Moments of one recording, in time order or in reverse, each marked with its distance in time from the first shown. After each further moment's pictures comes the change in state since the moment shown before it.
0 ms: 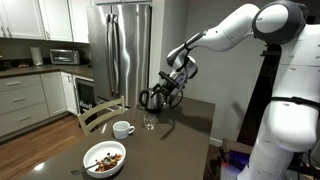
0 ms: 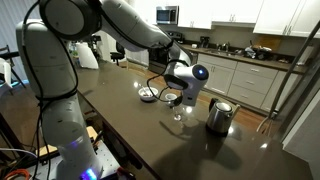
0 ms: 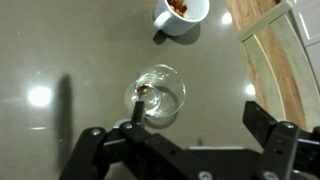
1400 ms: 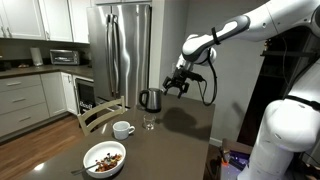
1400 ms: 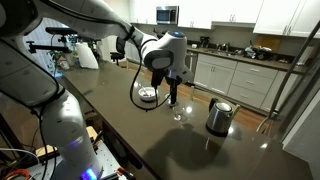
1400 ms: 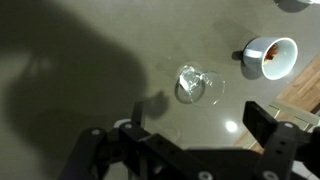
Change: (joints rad) arm -0.012 -0.401 0.075 -0.217 -0.736 -0.012 -0.276
